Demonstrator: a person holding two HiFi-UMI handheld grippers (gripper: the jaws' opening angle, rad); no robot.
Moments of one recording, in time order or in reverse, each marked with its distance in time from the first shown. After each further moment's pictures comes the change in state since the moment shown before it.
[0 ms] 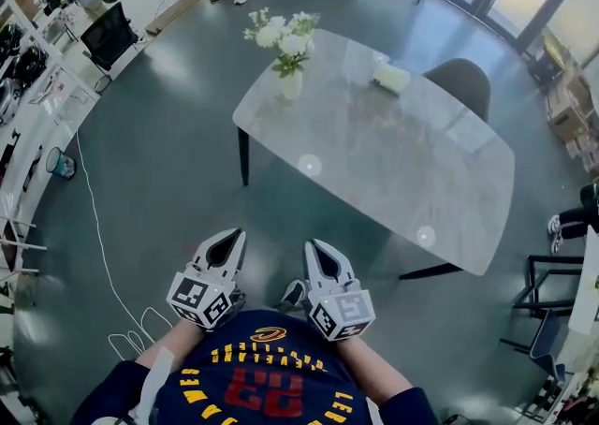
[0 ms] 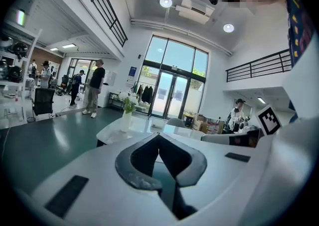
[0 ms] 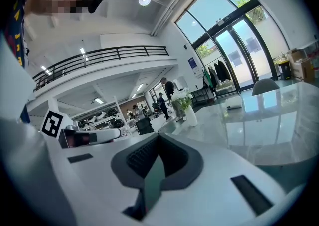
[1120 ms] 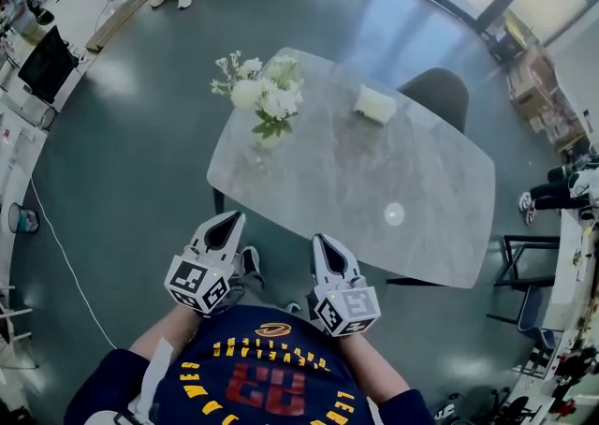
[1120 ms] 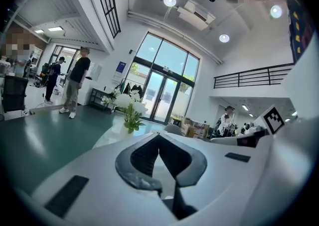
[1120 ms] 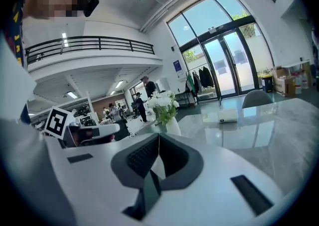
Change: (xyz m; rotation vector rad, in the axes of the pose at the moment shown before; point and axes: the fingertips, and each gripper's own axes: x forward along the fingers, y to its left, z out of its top) left arm 0.212 0.161 0.082 -0.021 -0.002 -0.223; right arm 0.194 -0.088 0.078 -0.025 -0.001 -0.264
